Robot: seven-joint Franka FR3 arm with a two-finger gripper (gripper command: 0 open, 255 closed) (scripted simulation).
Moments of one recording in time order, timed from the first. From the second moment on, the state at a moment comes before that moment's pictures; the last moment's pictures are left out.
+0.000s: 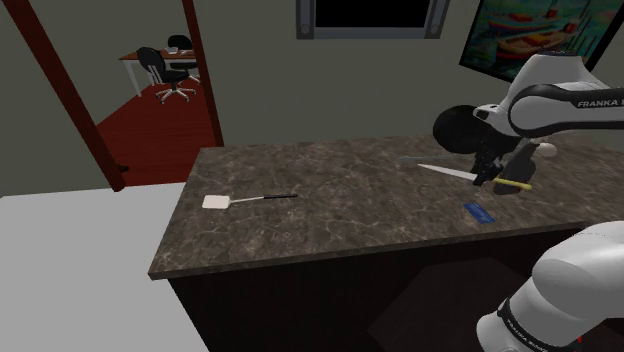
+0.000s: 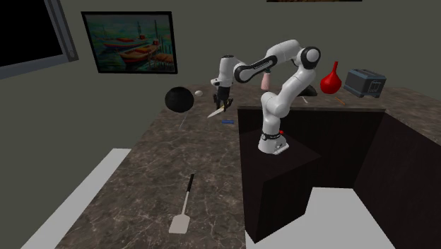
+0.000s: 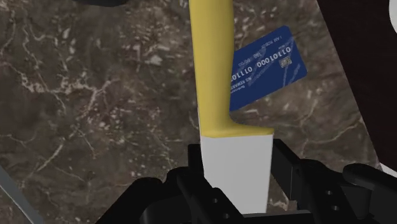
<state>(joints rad) -0.29 -0.82 -0.38 -2.77 -0.31 2.08 -0.99</state>
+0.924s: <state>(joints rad) -0.19 -0.35 -0.69 -2.37 -0.22 2.19 -1.30</state>
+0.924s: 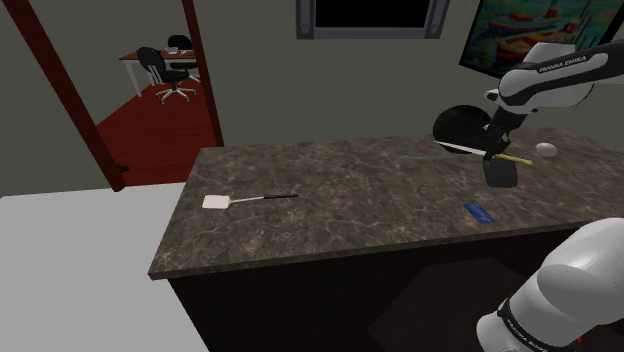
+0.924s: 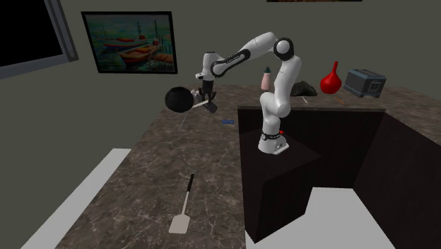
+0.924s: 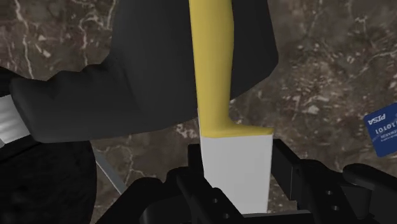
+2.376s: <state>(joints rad) -0.17 -0.15 -0.72 -2.33 -0.25 2.27 -1.32</state>
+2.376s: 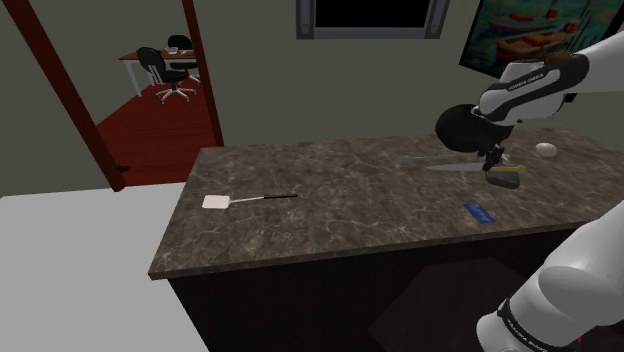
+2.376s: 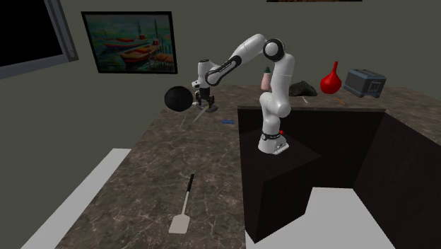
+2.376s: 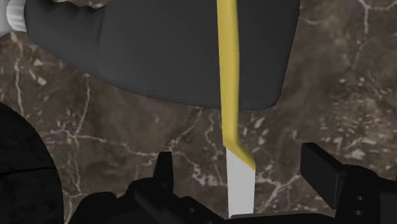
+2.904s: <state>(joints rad) -0.18 -0.05 -0.71 -2.27 -0.31 2.18 -1.30</state>
